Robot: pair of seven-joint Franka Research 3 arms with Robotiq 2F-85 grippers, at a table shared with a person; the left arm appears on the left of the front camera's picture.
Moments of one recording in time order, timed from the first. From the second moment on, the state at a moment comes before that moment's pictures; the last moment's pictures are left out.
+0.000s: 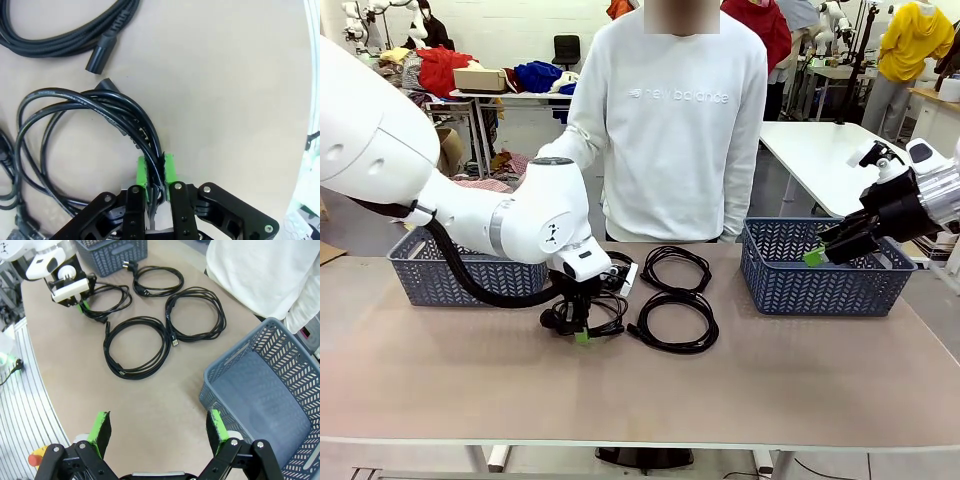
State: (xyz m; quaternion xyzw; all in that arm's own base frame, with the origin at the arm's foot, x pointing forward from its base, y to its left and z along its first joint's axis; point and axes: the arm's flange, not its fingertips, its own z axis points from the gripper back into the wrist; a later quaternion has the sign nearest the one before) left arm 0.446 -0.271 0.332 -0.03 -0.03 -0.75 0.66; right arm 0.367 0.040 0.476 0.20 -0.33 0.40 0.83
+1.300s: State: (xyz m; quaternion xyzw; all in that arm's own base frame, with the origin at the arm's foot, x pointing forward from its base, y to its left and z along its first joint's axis) left arm 0.466 -0.195 0.512 0.08 -0.10 -0.70 0.70; right arm 0.367 0.040 0.476 0.20 -0.33 0.40 0.83
